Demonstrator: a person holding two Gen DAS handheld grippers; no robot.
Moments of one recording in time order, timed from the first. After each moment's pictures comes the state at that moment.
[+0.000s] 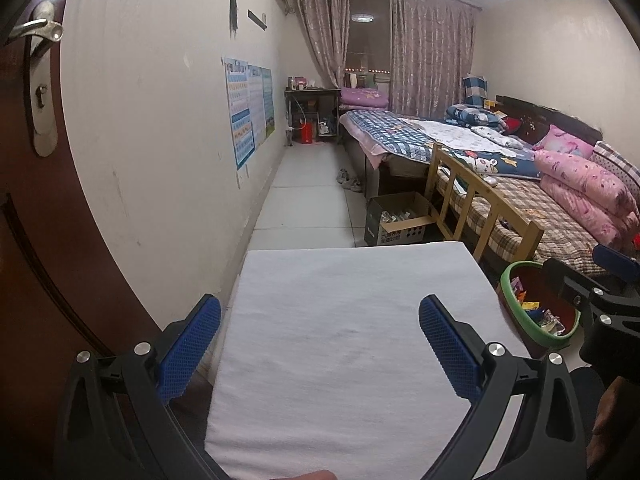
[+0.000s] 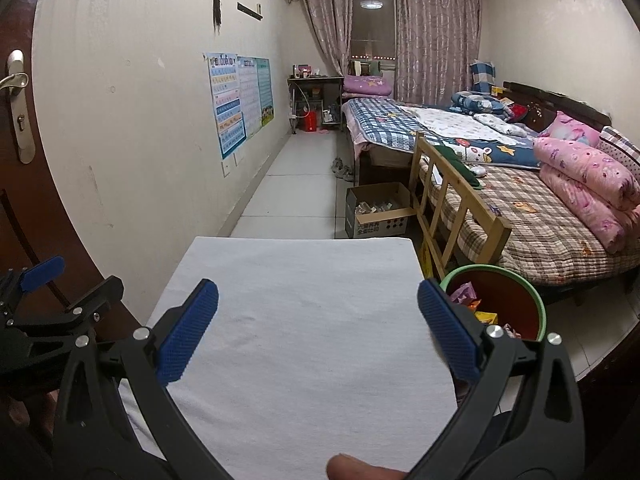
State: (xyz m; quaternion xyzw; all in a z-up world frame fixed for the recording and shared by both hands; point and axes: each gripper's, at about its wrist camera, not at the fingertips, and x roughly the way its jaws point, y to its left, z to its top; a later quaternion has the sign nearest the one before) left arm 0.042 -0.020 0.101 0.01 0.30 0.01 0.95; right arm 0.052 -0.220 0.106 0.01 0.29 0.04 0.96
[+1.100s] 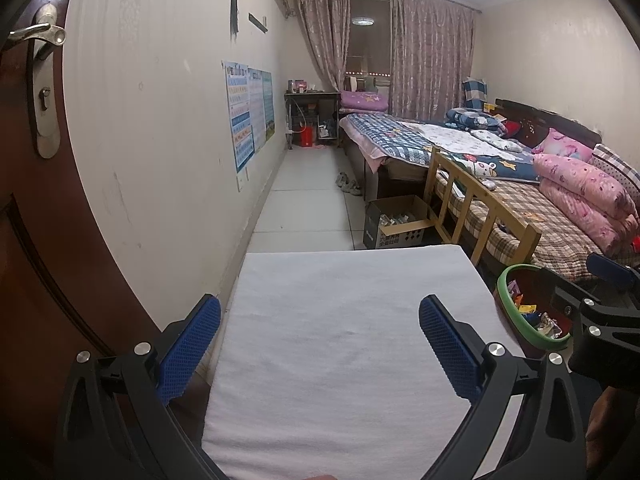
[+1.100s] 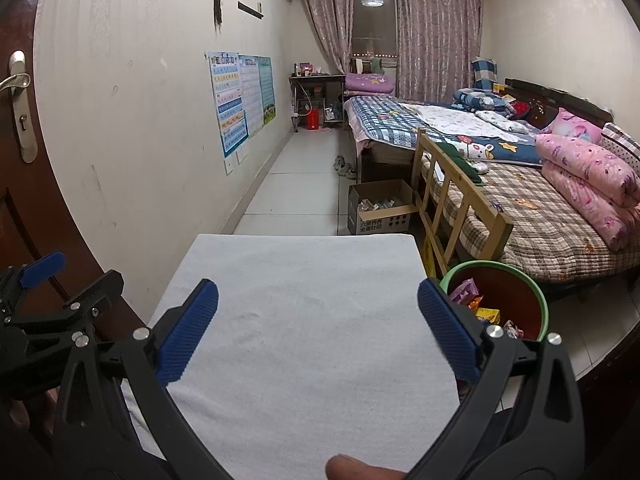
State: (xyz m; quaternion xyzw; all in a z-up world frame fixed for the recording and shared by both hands) left arm 0.035 -0.021 0.108 0.01 0.29 0.01 0.96; right arm 0.049 -0.214 0.106 0.01 0.29 0.05 0.95
